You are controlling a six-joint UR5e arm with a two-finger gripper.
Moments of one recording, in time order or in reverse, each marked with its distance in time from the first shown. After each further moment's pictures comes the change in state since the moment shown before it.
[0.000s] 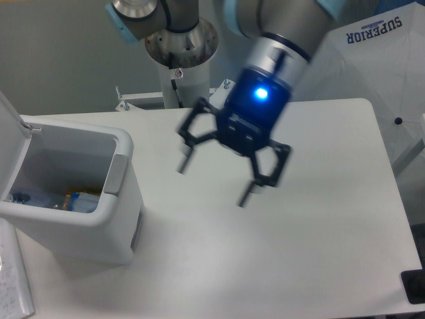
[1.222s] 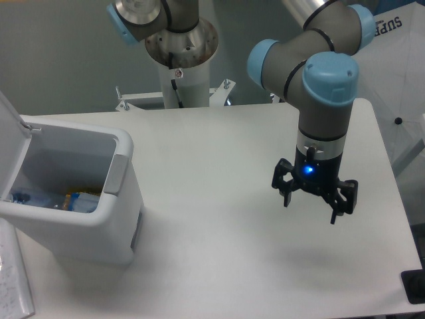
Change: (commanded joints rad) arm -0.049 -0.077 0.018 -0.245 0.728 0.430
